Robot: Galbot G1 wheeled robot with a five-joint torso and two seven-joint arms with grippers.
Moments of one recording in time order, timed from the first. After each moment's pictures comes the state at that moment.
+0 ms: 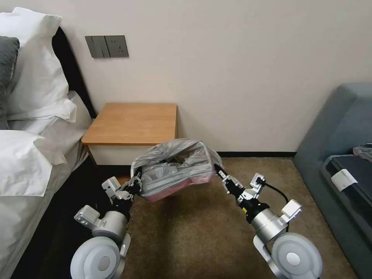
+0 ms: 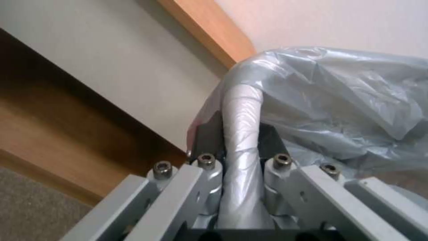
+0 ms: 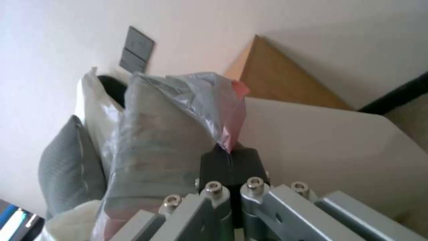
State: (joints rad) left arm 1.52 -1.33 -0.47 -2.28 -0.98 0.17 -0.28; right arm -1.50 1.30 0.44 2.25 1.08 -0.34 -0.03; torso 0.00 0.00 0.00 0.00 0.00
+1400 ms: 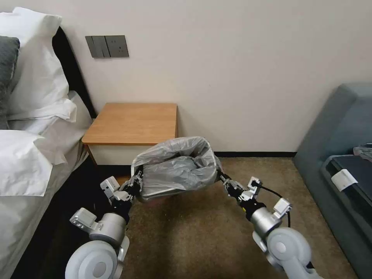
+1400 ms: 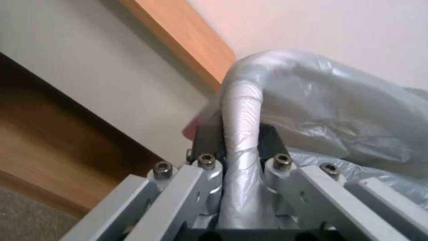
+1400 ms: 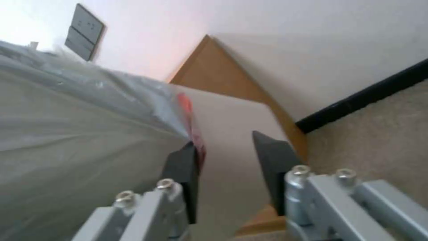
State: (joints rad) left arm 1.53 -1.32 -0.49 -2.31 -1.02 0.15 -0.25; right arm -1.46 1.27 0.52 2.06 0.95 -0.30 -0.17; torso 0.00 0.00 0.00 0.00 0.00
